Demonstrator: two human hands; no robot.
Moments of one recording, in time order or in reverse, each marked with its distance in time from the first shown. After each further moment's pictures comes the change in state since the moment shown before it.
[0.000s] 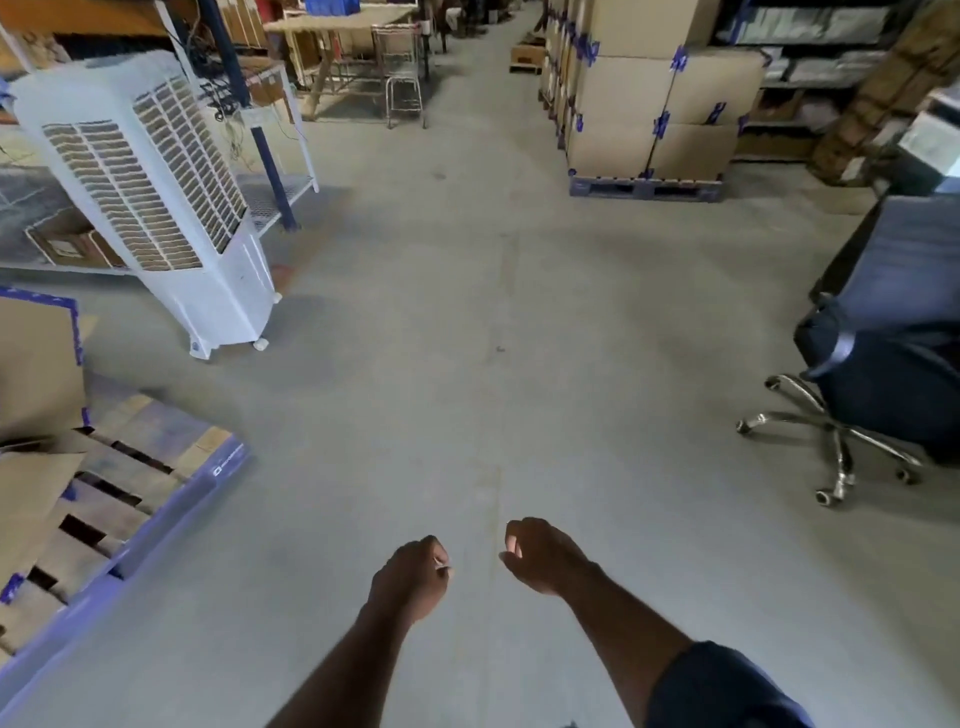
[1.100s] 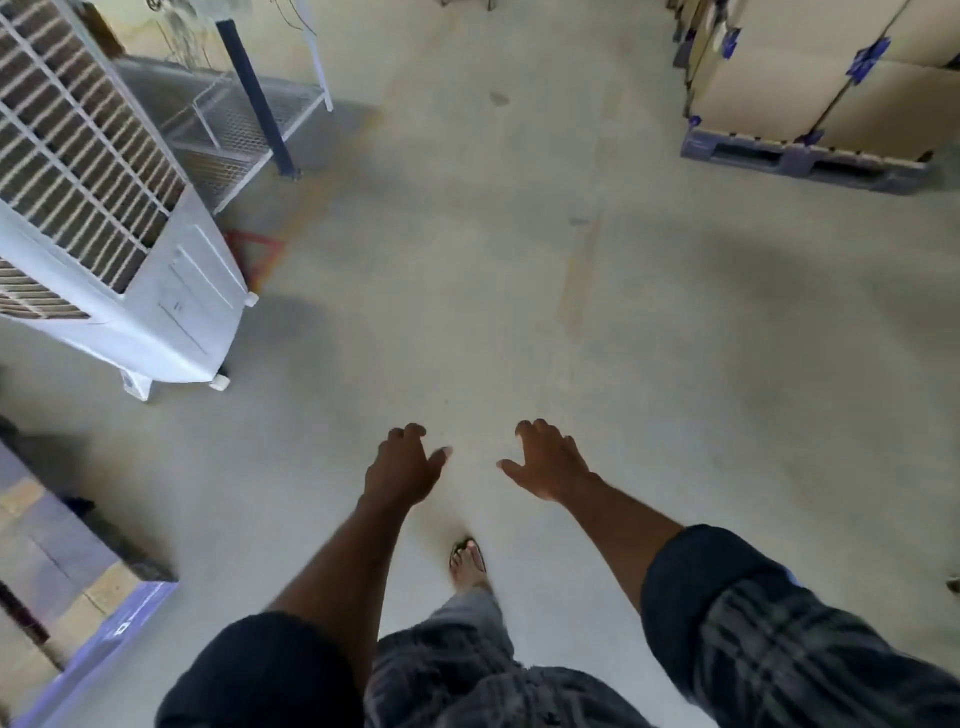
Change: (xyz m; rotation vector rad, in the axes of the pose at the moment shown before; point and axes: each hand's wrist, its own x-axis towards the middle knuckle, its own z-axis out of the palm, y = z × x) left_hand 0.862 0.110 -0.354 -0.173 0.123 -0.189; right_hand 0.892 0.050 -0.356 -0.189 -0.038 -0.043
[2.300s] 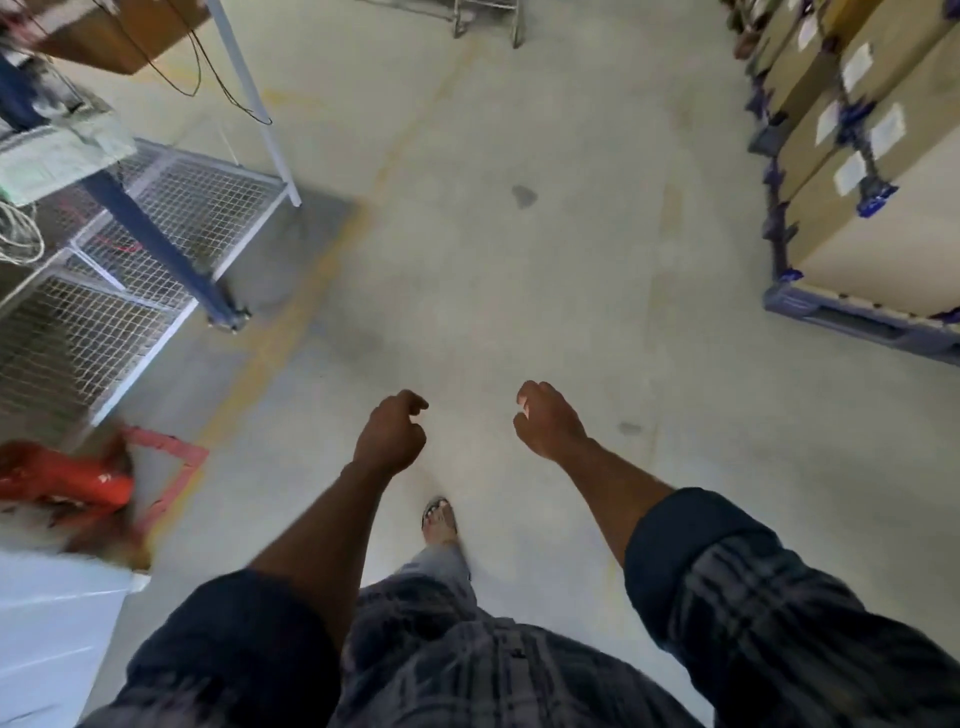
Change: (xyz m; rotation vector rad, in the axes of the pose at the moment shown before) left_hand 1.085 0.301 -0.355 -0.175 0.109 0.105; right_hand 1.089 0.065 -0.491 0.292 0.131 0.045
